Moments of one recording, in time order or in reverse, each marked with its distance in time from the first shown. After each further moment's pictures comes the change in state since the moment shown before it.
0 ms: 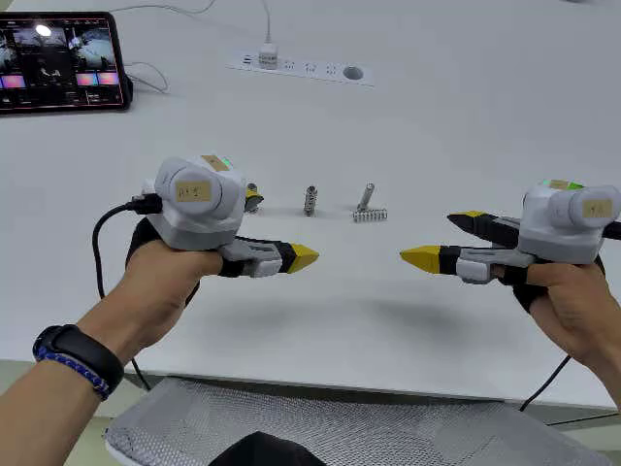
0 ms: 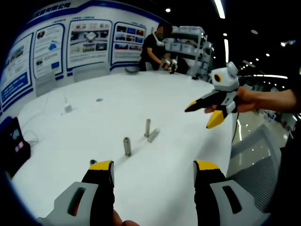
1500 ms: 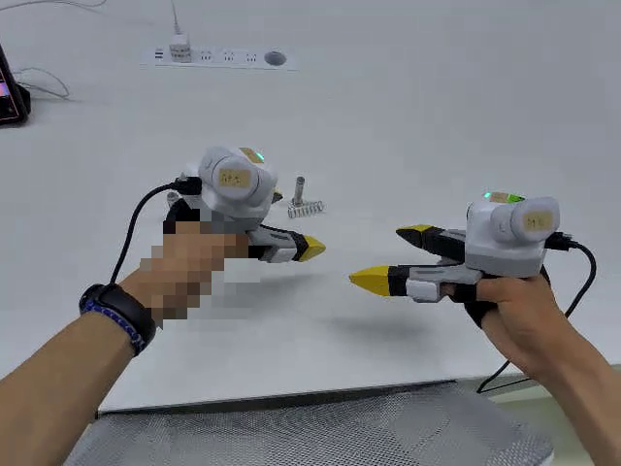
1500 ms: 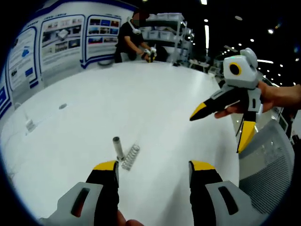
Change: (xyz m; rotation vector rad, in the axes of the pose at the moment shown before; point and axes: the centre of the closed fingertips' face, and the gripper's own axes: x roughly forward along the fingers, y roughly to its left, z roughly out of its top) left arm 0.123 -0.038 0.015 0.118 0.099 -0.160; right arm -0.019 -0.008 -0.030 0.079 -0.003 -0.001
